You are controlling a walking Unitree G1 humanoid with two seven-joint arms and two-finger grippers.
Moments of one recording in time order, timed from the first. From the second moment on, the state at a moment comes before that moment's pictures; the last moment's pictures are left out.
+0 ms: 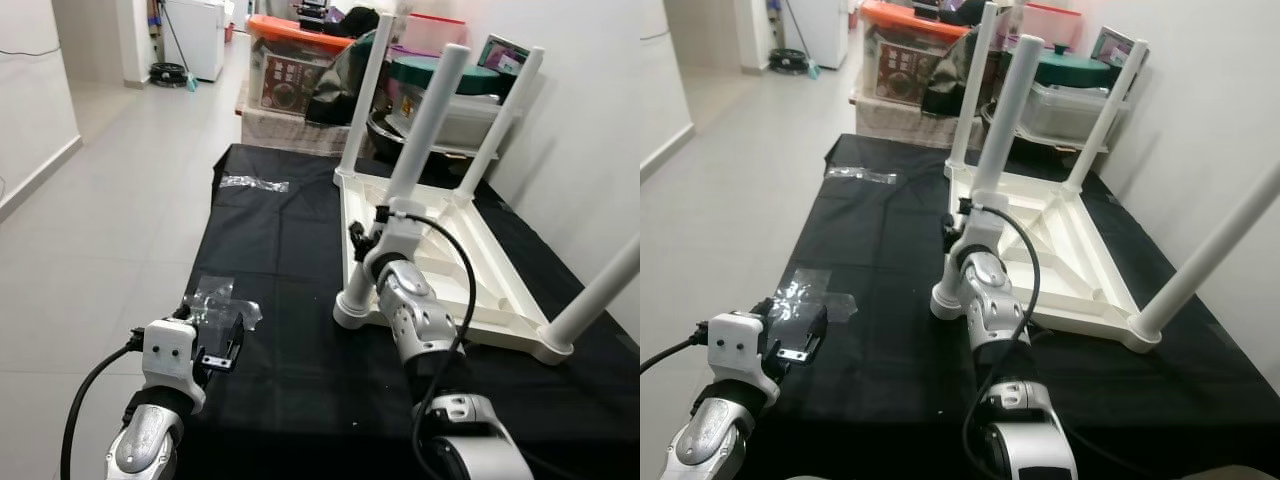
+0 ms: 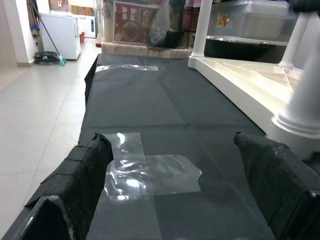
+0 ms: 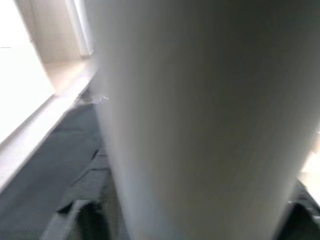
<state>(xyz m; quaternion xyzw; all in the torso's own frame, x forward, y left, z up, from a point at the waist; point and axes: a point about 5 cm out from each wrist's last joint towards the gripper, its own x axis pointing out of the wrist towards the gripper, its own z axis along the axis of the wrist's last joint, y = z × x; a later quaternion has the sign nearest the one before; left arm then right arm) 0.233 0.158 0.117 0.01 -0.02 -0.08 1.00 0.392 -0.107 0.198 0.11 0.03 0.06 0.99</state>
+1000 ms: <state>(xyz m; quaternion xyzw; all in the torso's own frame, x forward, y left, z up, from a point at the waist) 0.234 0.156 0.114 0.01 -0.01 -0.08 1.00 0.358 -0.111 0.193 0.07 -0.07 0.54 0.84</state>
